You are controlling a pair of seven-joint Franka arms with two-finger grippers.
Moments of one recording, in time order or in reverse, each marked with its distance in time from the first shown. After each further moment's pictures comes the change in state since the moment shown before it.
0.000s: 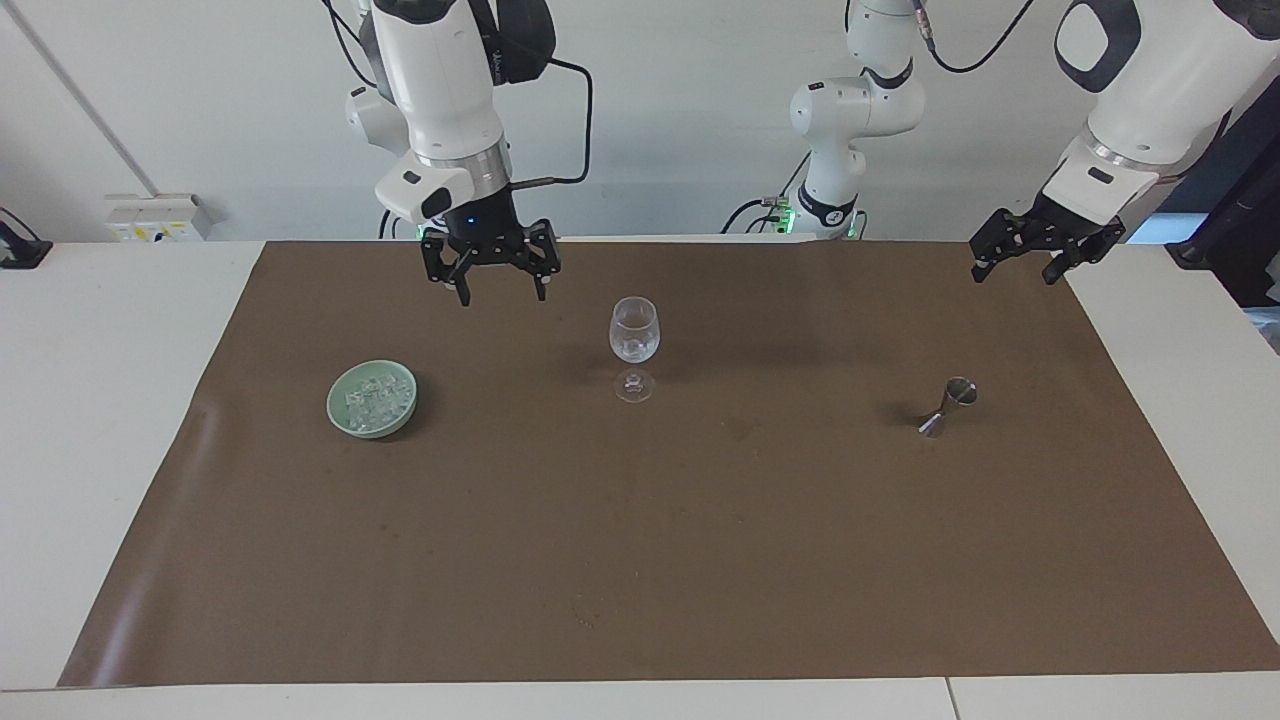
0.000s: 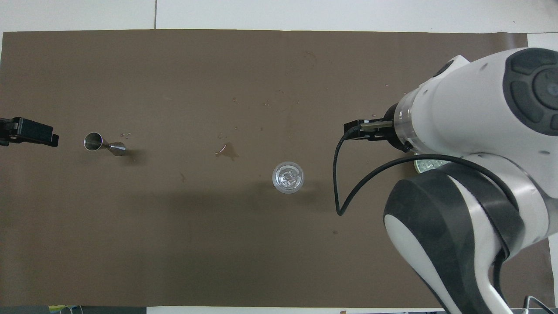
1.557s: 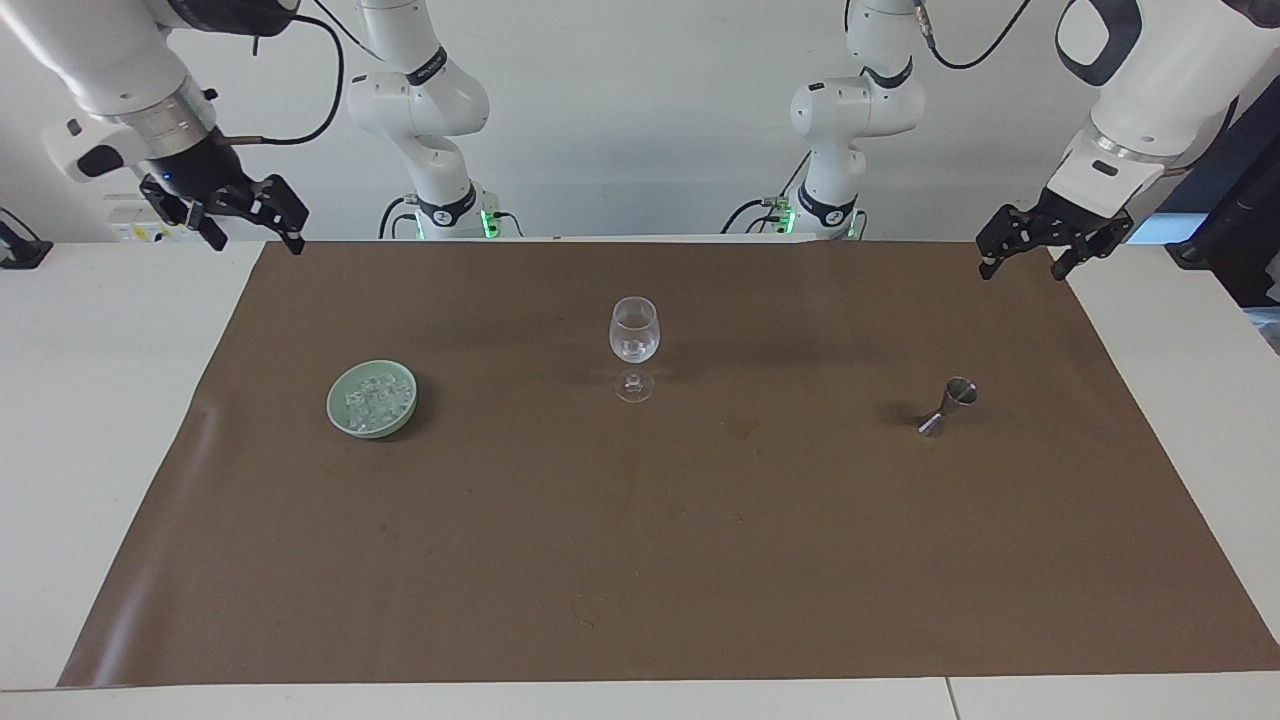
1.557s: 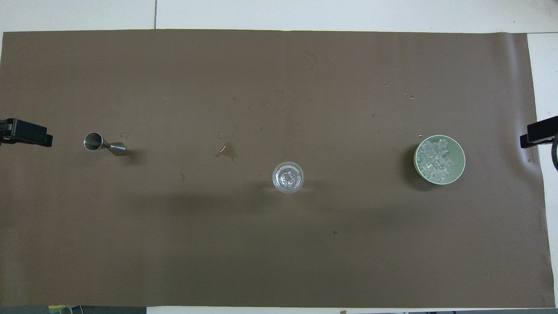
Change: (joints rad) left arm 0.010 -0.008 -0.005 0.004 0.020 0.004 0.001; right arm -0.423 -0.034 0.010 0.160 -0.010 -0.388 -0.338
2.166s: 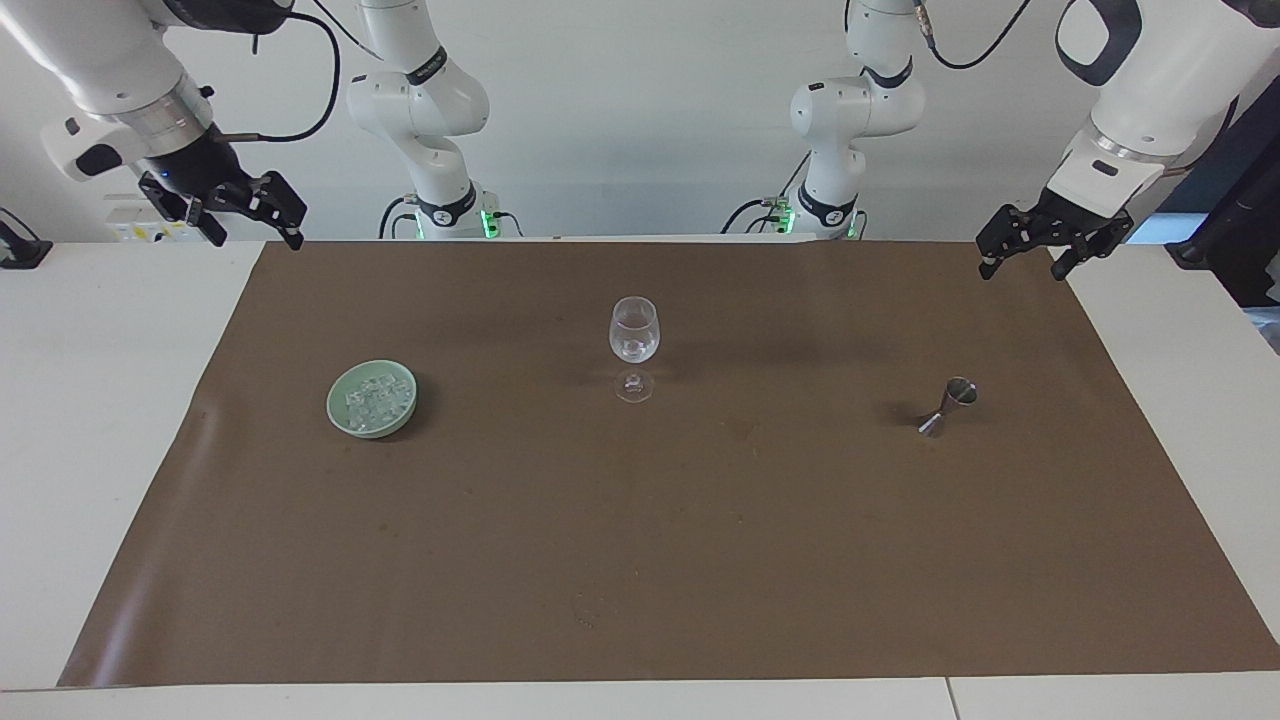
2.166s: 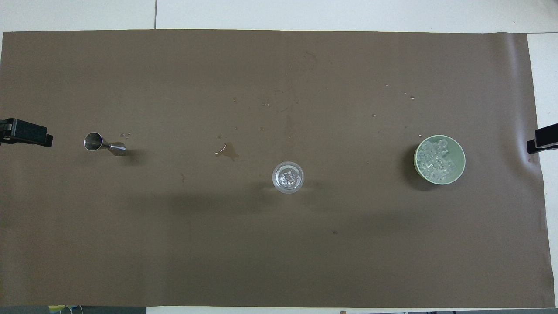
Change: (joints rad) left arm 0.000 0.000 0.000 0.000 0.000 0.000 0.000; right arm -0.006 -0.007 -0.051 -0.011 0.019 -0.018 -0.025
